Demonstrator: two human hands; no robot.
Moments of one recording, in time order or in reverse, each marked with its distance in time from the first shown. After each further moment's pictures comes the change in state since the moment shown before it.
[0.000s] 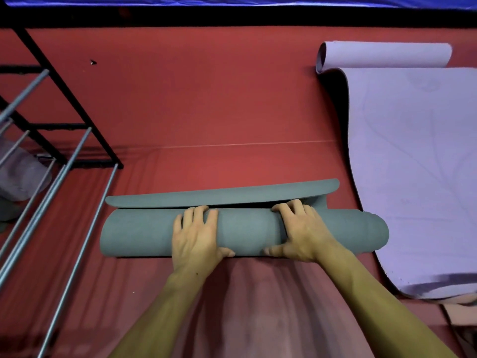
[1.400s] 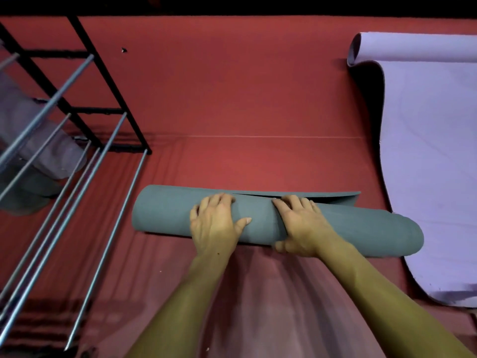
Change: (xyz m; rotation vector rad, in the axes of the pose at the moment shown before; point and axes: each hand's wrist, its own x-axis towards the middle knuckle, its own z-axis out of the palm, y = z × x) left_hand 0.004 -0.011 -0.008 -0.177 0.015 -0.236; right_hand 0.007 -0.059 0.000 -0.185 -0.068 -0.139
